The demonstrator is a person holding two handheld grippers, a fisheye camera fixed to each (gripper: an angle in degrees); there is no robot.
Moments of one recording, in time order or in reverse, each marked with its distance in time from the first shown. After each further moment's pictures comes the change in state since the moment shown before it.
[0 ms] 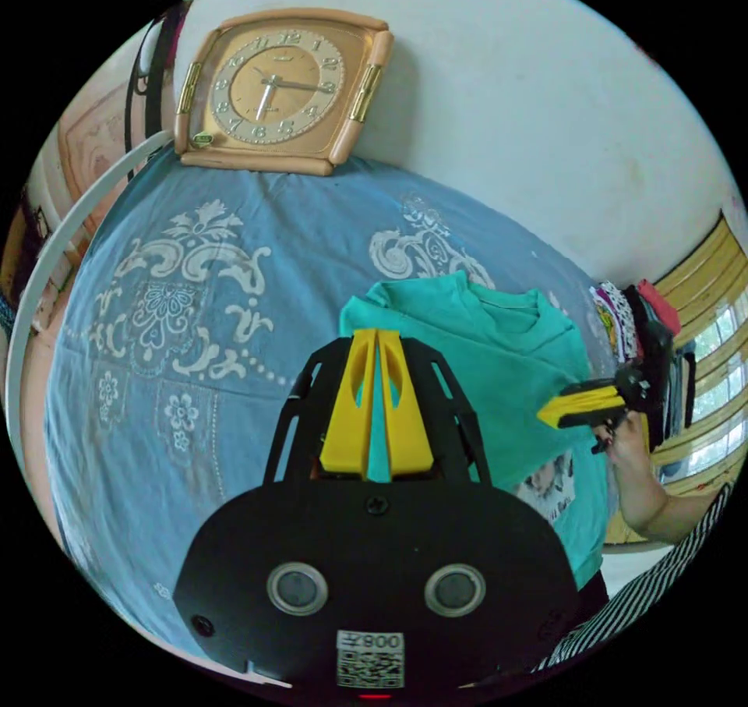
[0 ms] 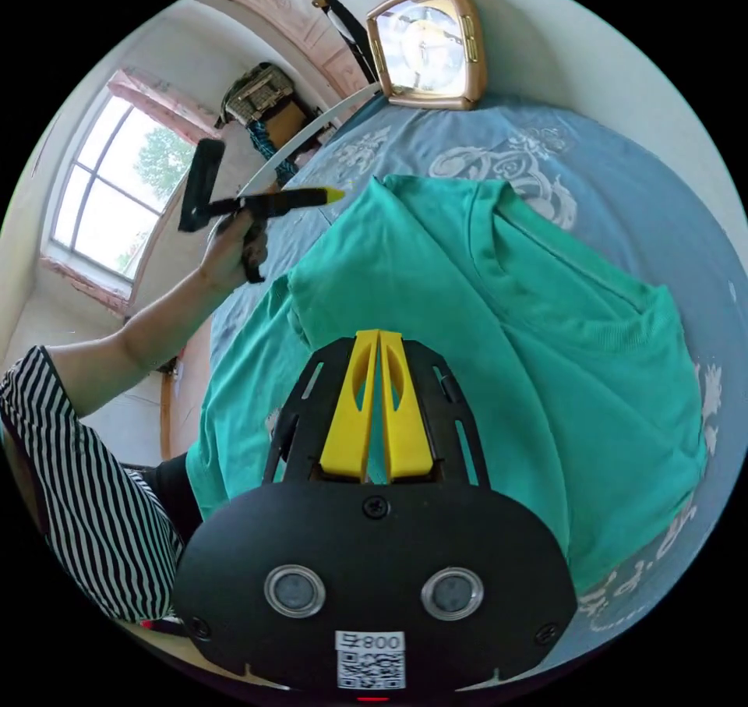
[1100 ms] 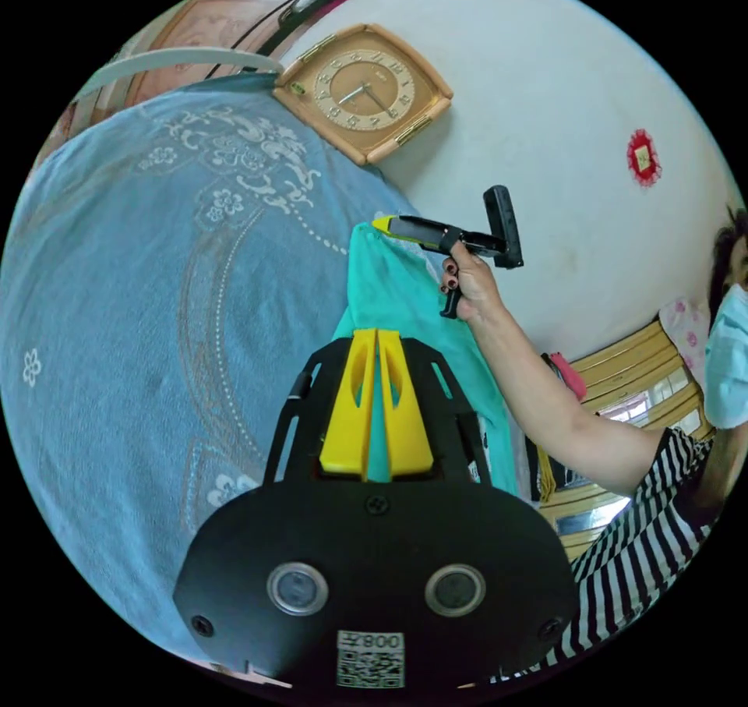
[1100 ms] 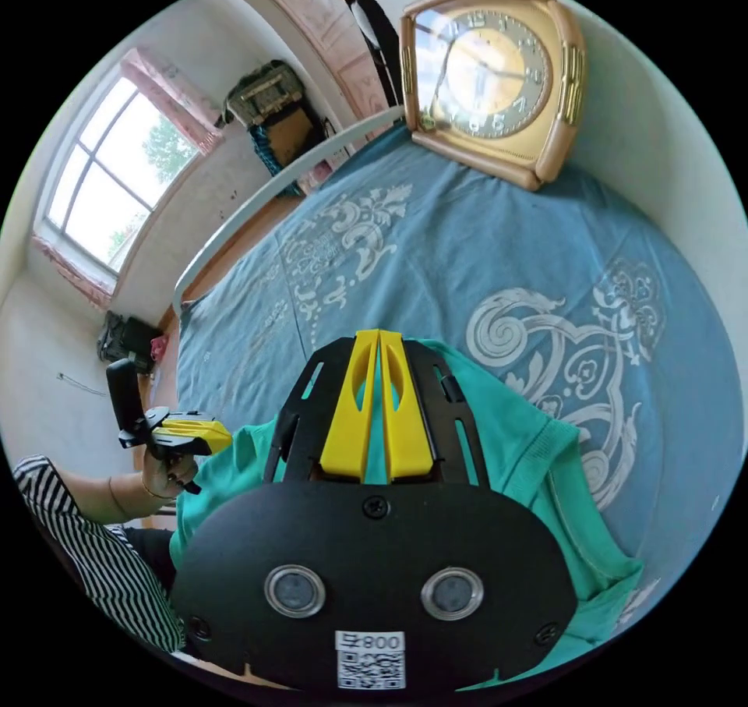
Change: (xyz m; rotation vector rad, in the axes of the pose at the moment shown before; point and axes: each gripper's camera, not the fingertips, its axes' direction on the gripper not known) left arm -0.128 0.058 -0.110 0.192 0.321 -0.301; right arm -0.037 -0.216 0.078 0.050 0.063 -0.098
